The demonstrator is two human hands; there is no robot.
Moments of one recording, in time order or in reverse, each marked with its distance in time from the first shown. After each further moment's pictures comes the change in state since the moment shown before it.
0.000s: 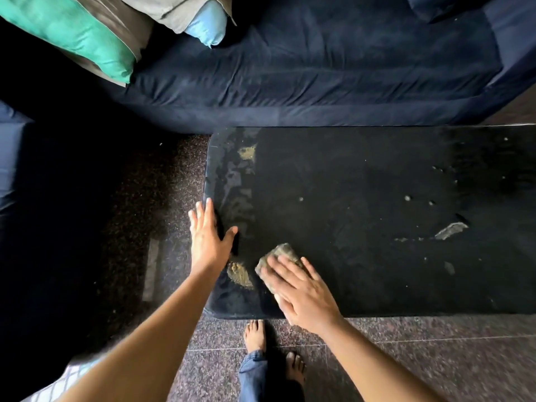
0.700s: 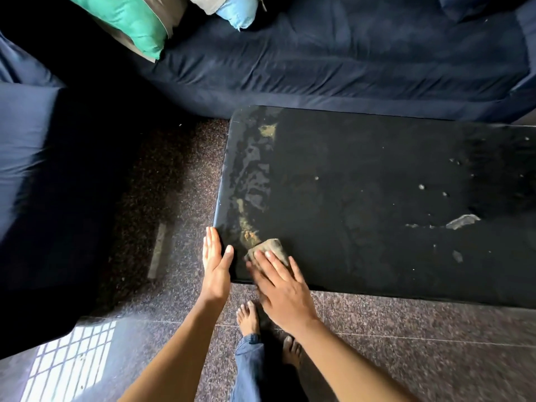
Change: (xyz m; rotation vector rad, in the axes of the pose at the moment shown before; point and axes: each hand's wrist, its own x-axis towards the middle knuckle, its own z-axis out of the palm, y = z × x) left_hand -0.105 -0.064 0.019 -0.441 -0.062 -0.136; right_hand -0.018 -0.071 0.028 0.022 0.029 -0.001
